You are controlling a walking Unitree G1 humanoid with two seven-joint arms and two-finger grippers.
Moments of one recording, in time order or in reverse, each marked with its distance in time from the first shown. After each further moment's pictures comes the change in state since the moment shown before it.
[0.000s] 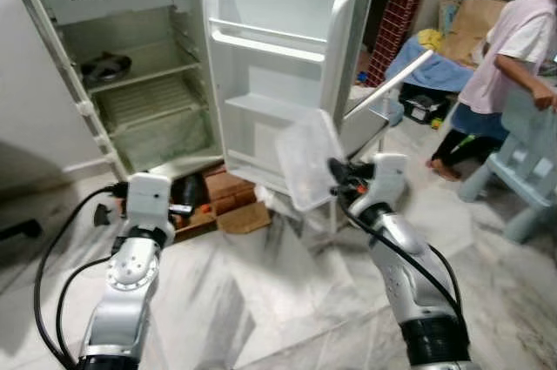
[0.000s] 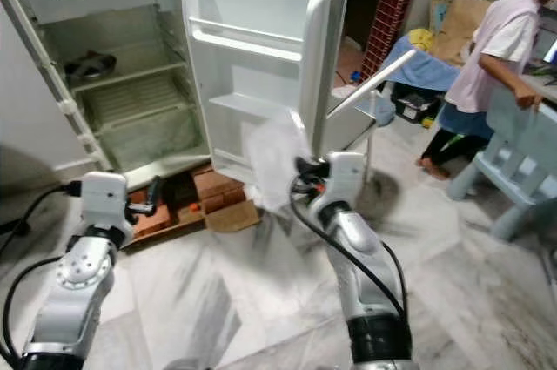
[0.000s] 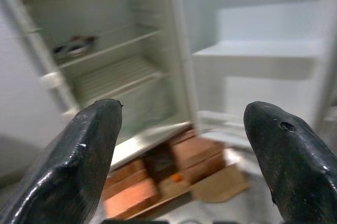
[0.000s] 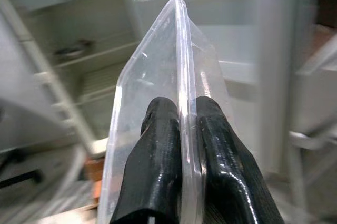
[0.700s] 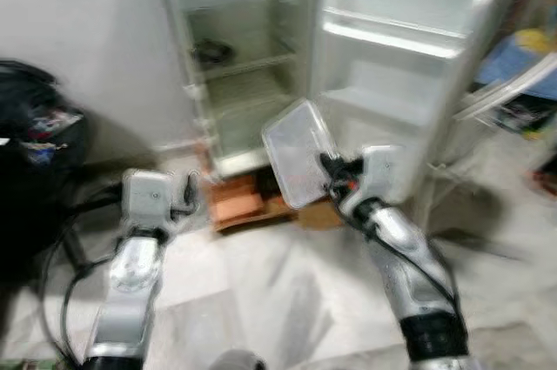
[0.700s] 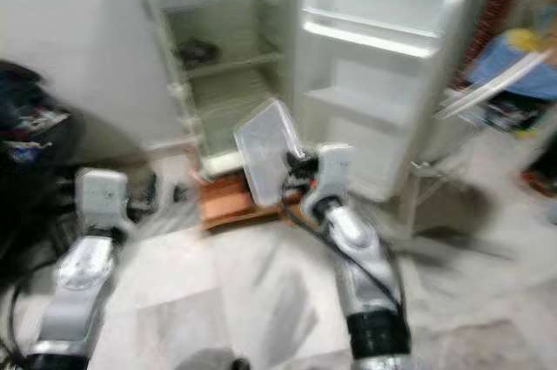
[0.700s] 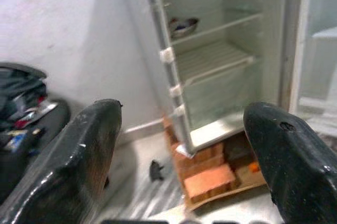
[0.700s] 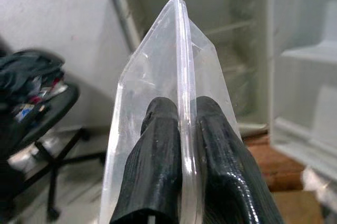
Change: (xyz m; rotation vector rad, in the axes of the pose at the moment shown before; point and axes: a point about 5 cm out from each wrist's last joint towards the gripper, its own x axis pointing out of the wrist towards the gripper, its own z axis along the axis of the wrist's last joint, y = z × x) left arm 0.000 -0.005 0.004 -0.011 -0.039 -0.005; right arm 0.000 -0.004 0.001 -0.022 -0.007 -0.011
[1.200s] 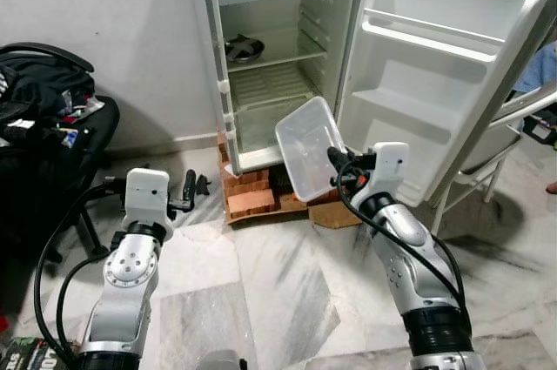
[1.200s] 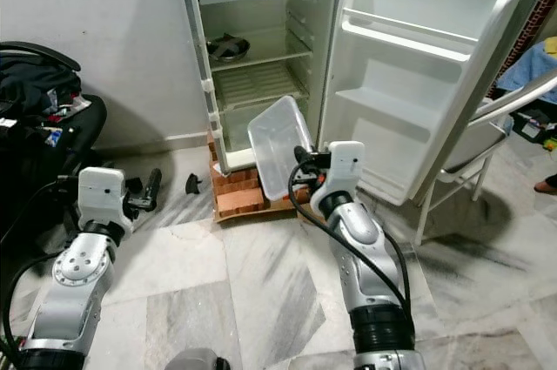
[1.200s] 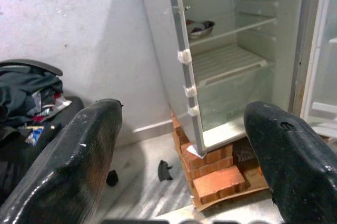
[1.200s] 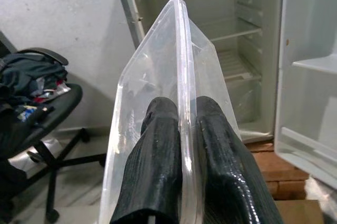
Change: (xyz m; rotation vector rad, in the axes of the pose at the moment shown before) left arm 0.002 0.003 0.005 0.006 -0.023 -0.021; right arm 0.003 -0.006 0.008 -0.013 -0.024 -0.016
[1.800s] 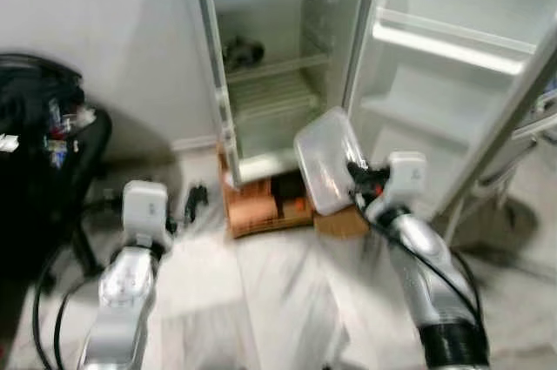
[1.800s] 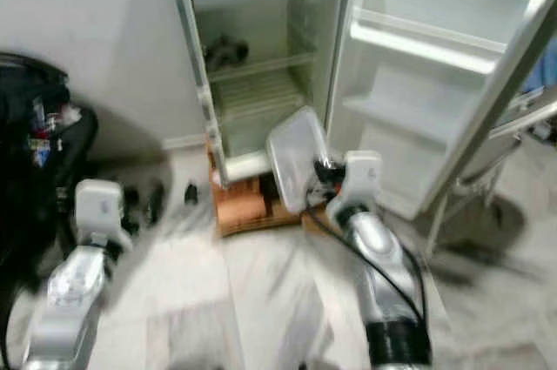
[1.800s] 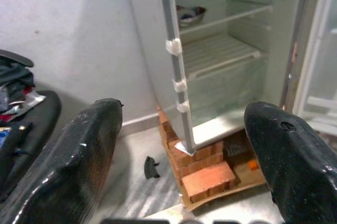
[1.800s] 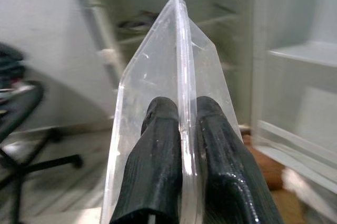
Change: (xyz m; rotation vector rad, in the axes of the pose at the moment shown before) left arm -0.023 0.000 -0.019 -0.039 0.048 -0.048; right arm -0.020 -0.023 -0.013 -0.008 0.040 -0.100
